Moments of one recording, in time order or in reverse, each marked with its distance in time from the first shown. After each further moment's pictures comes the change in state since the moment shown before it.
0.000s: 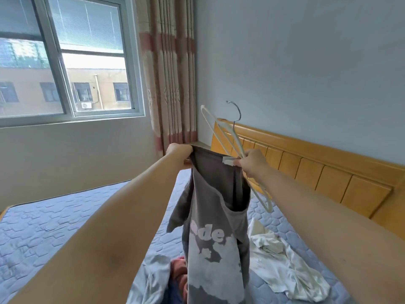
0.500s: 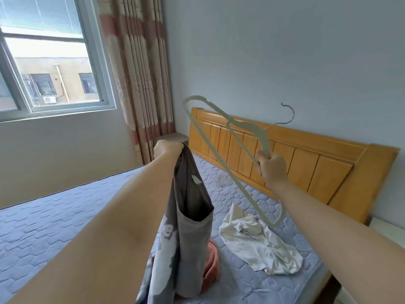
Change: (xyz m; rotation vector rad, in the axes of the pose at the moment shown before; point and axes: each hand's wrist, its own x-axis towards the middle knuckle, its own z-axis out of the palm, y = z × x) left_hand 0.016 -0.024 0.071 0.216 0.114 0.094; right_hand -0.026 0.098 -0.067 0.194 0.356 0.006
